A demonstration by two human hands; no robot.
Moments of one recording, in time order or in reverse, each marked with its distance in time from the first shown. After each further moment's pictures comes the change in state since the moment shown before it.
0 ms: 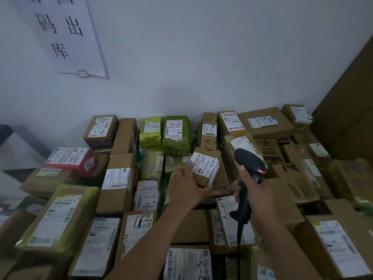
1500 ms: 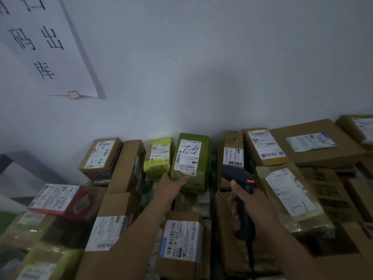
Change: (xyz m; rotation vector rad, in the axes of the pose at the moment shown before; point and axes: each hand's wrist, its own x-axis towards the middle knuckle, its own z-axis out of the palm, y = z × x) left_hand 0.189 -0.065 -0.030 -0.684 0.046 -0.475; right_hand 0.168 0.015 0.089 -0.117 -0.319 0.119
